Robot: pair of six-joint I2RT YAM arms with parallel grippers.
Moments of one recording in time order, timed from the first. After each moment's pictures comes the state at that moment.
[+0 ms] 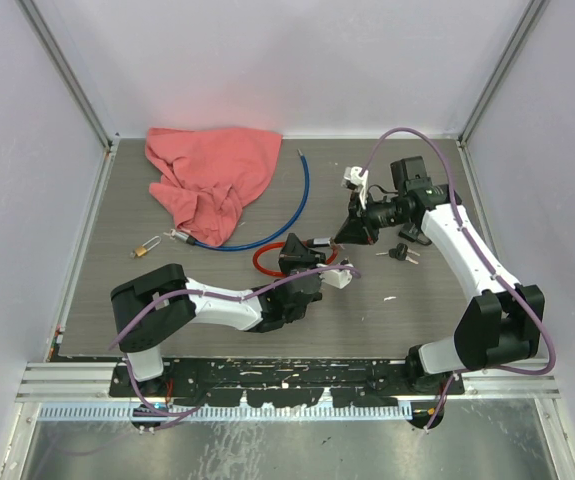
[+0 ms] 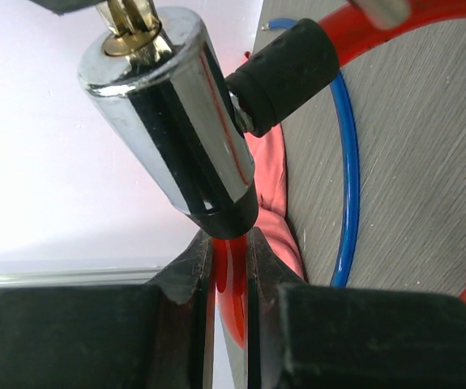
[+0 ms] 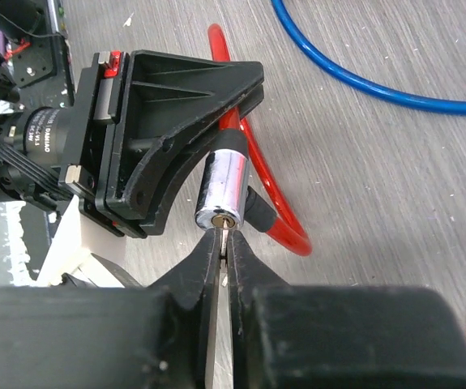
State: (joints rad) left arm -1.20 1.79 0.88 0.66 -0.95 1.09; right arm 0.19 1.41 1.22 -0.84 -0.99 -0.66
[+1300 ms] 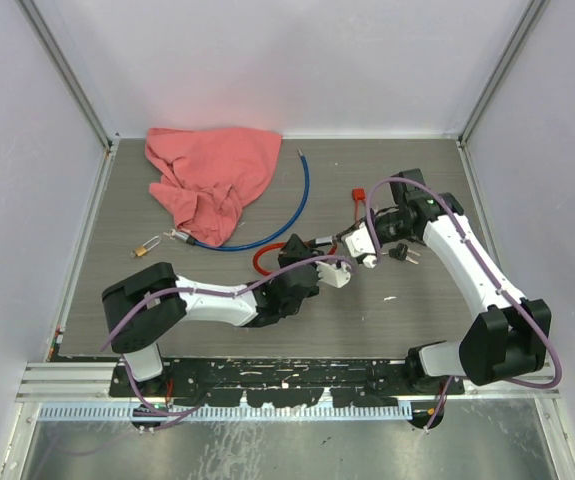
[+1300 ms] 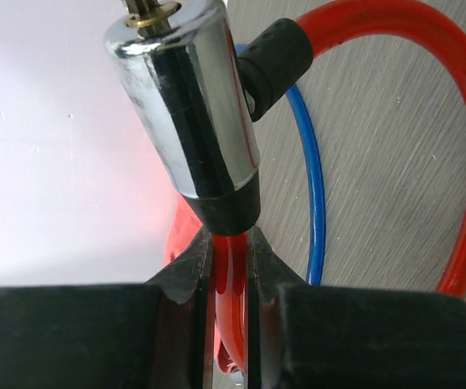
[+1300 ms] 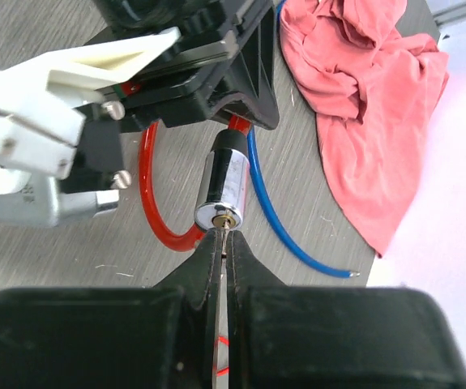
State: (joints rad) left arm -1.17 1.75 0.88 0.55 -0.82 0.97; right arm 0.22 1.34 1.17 -0.98 -0.94 -1.90
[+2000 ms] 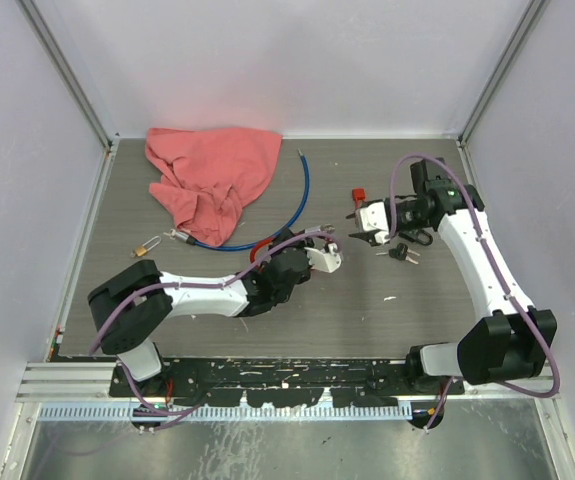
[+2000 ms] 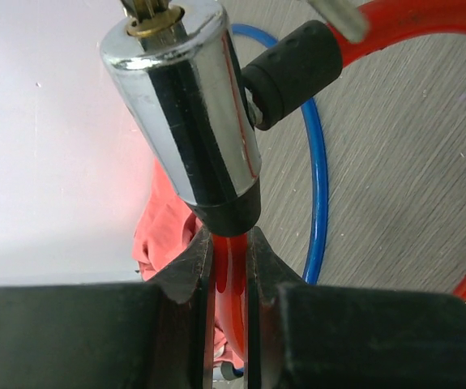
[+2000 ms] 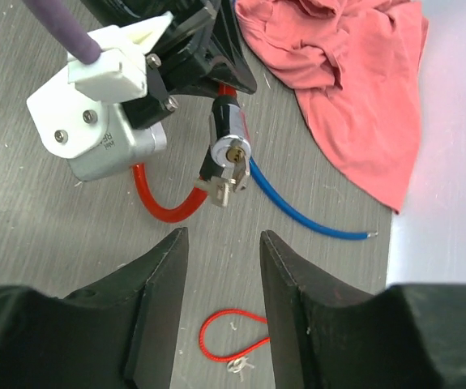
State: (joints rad) left arm -1.10 1.69 0.88 0.45 -0.73 0.85; right arm 0.12 1.33 1.26 -1.05 -1.03 -1.77
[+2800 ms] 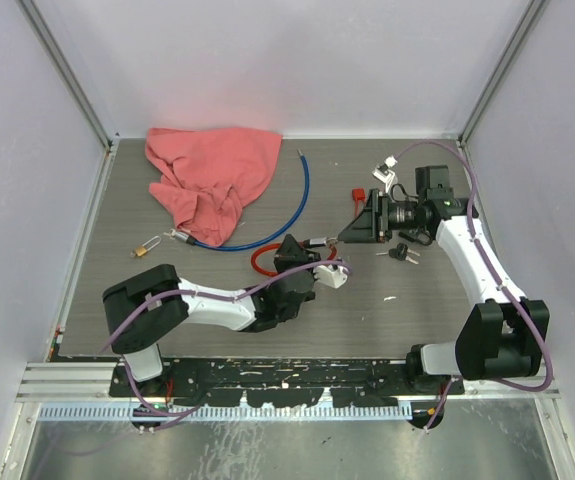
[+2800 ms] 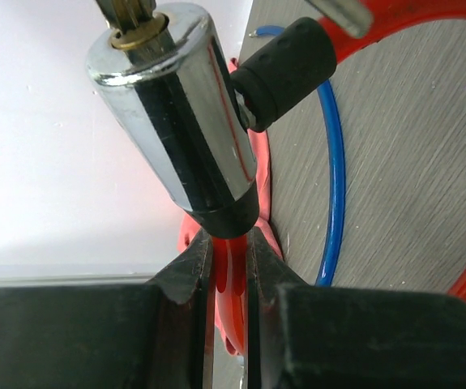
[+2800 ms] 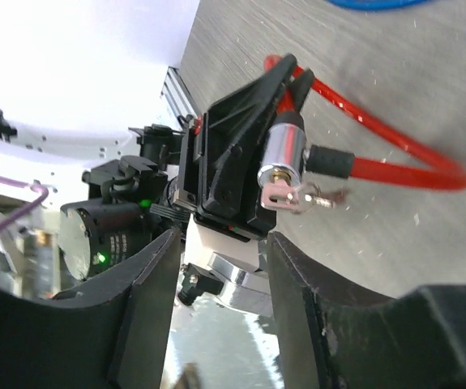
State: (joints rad) left arm -1.18 1.75 0.83 0.66 -0.89 1.02; right arm 0.04 1.35 1.12 -0.71 -1.19 0.10
